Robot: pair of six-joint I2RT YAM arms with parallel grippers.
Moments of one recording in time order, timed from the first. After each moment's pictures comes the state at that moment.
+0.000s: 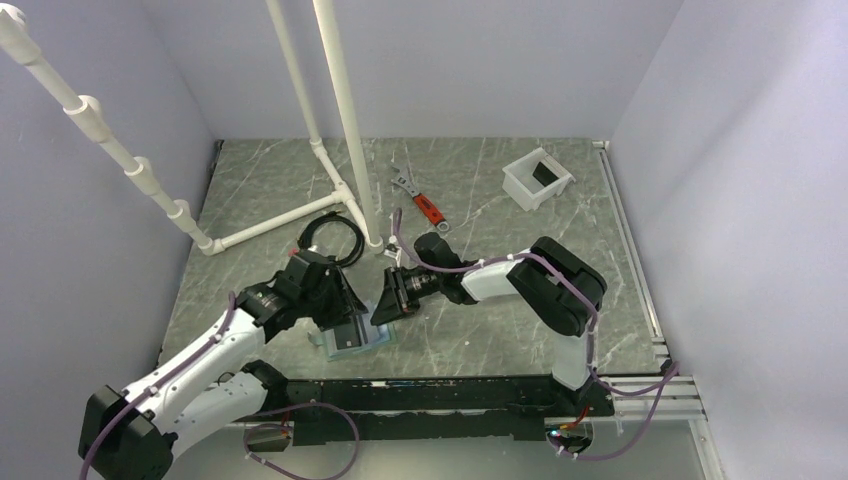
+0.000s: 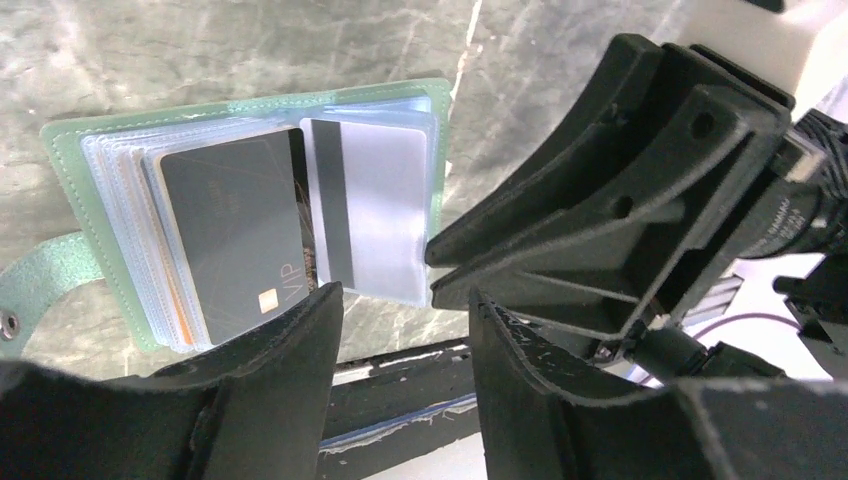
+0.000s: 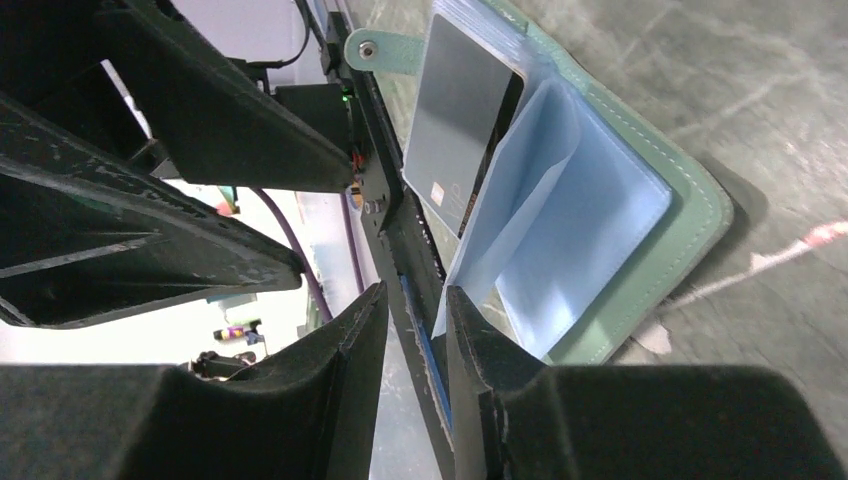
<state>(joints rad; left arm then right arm) -0.58 0.88 0.59 -0.61 0.12 -1.01 0.83 1.90 0.86 0.45 -0.87 0.89</state>
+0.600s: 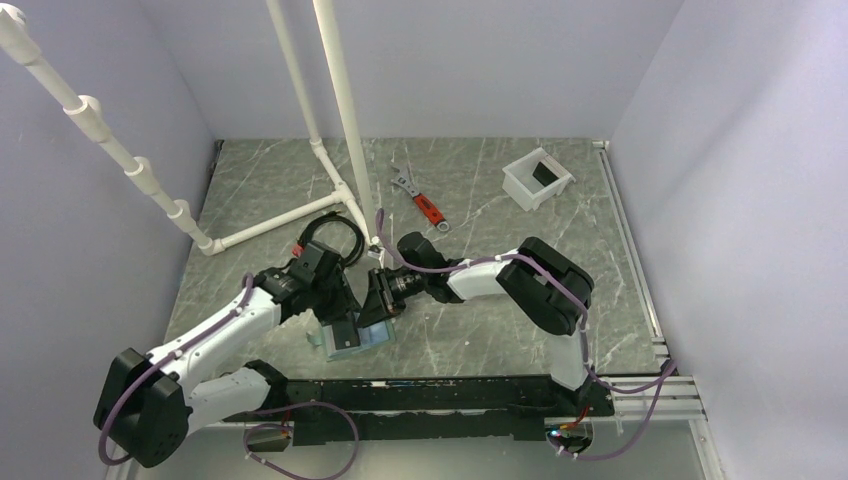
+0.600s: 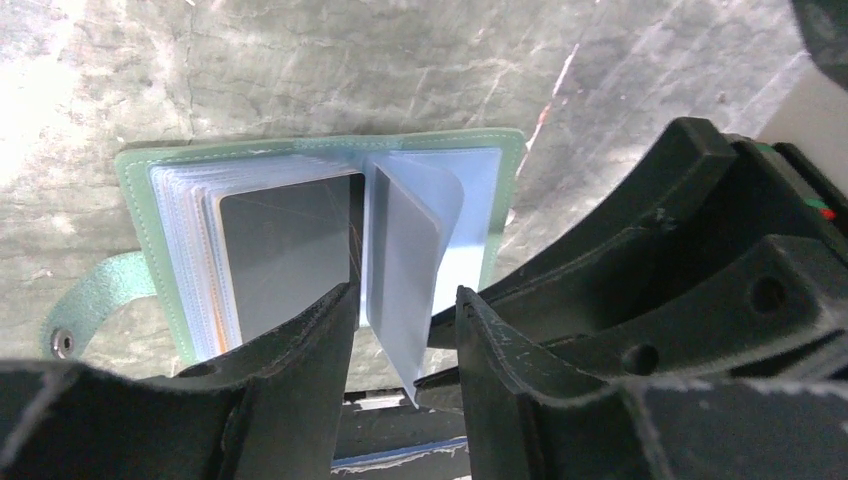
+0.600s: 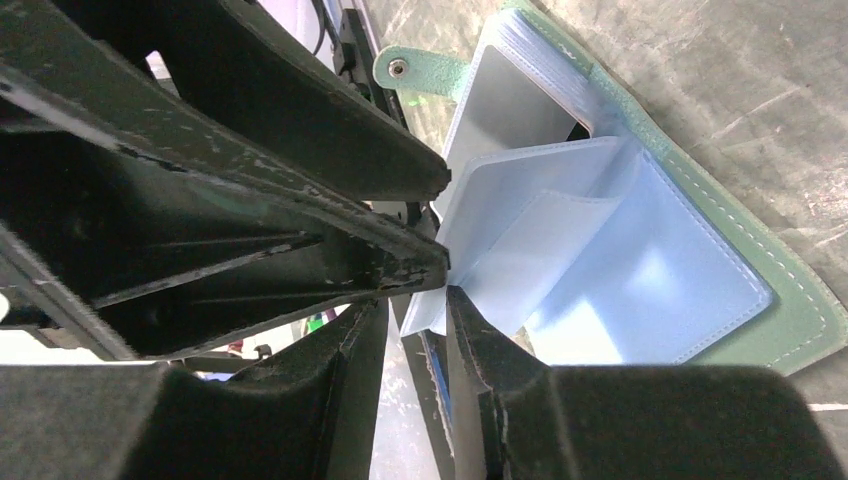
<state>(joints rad) -0.56 1.06 0.65 -0.65 0.02 -1.01 0.90 1.96 0.97 0.43 -0.86 0.88</state>
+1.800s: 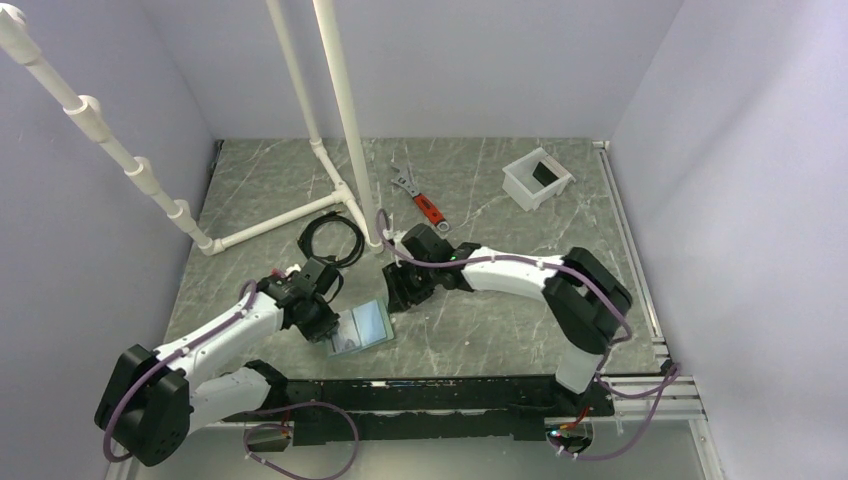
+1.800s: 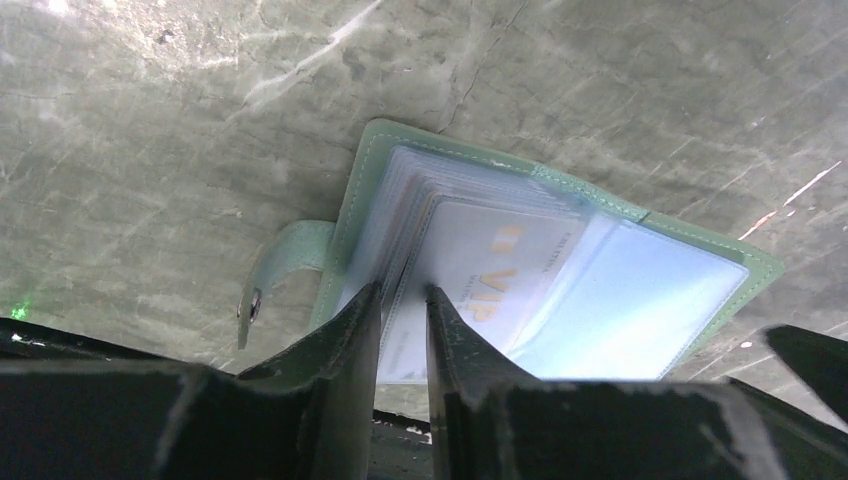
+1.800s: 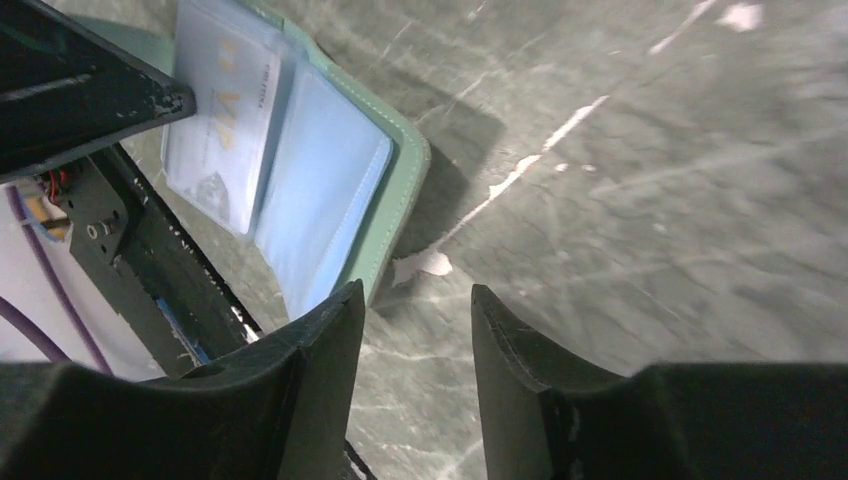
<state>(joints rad) -0.56 1.08 0.57 -0.81 -0.15 -1.21 0.90 1.78 1.06 -0.21 -0.36 0.38</state>
